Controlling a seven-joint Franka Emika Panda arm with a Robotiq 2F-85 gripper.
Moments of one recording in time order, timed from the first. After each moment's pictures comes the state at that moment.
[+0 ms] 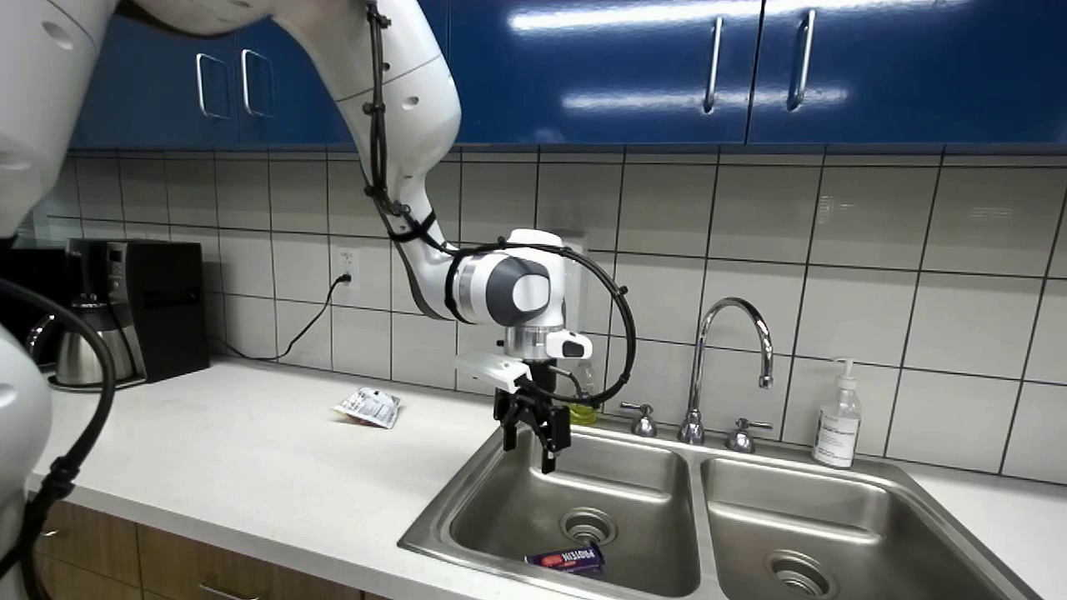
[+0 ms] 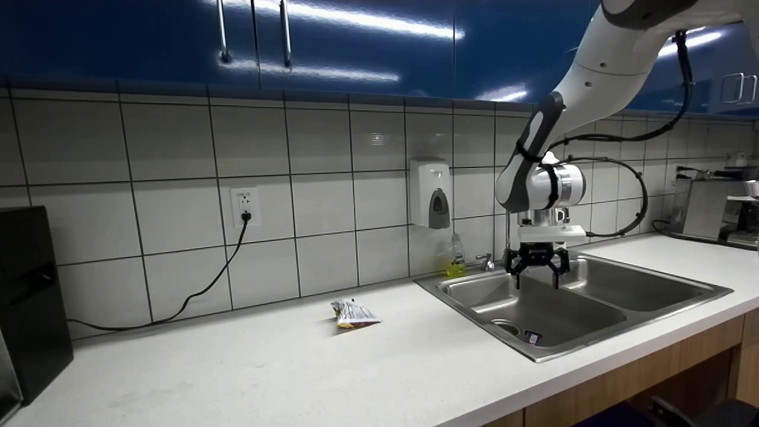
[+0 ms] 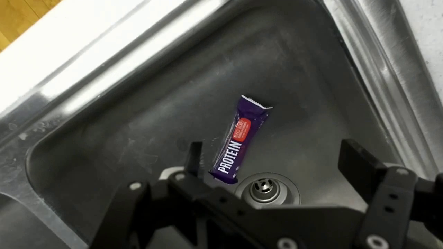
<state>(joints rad) -0.16 0.31 -0.18 -2.20 0.03 2.51 0.15</state>
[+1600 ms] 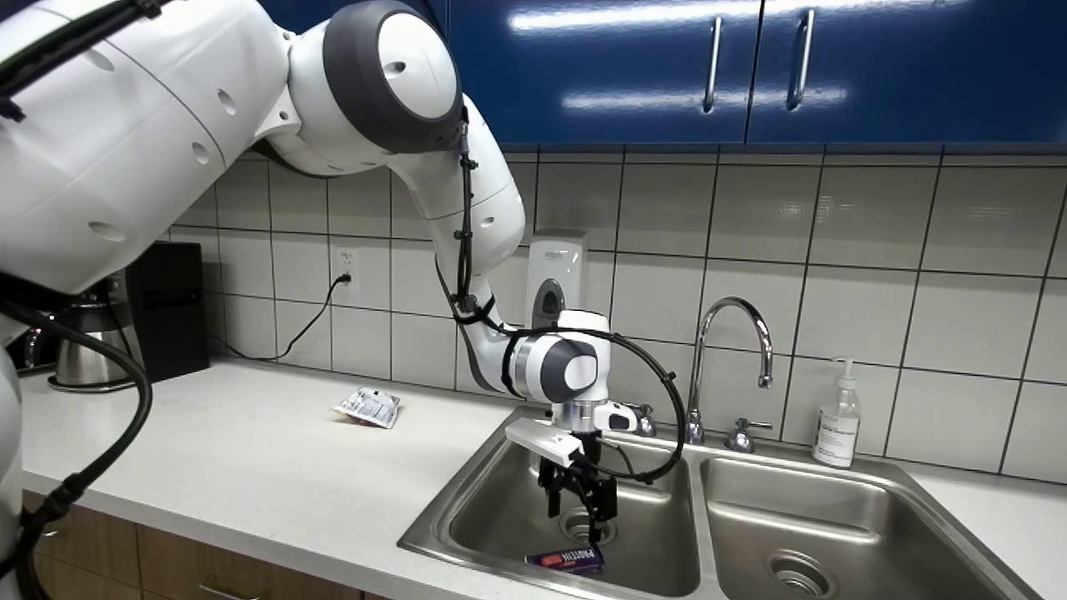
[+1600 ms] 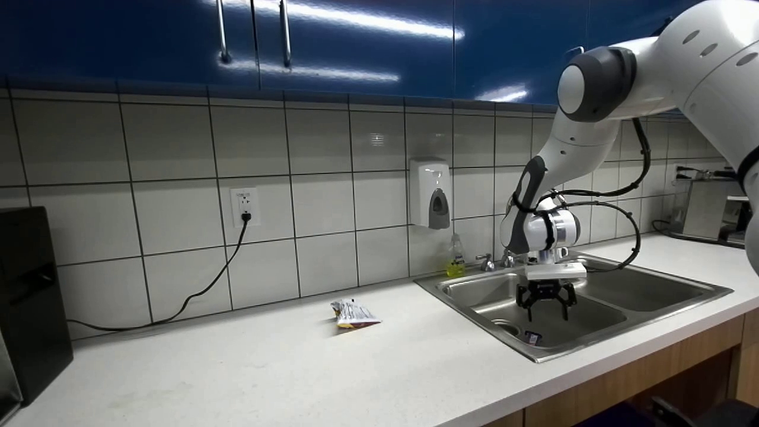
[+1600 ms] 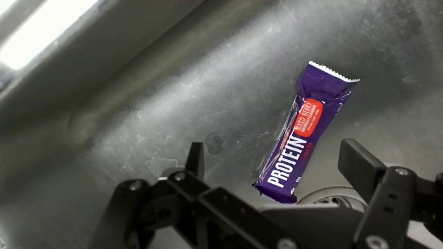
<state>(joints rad) -0.25 0.71 -0.18 -1.89 0.05 2.51 0.11</state>
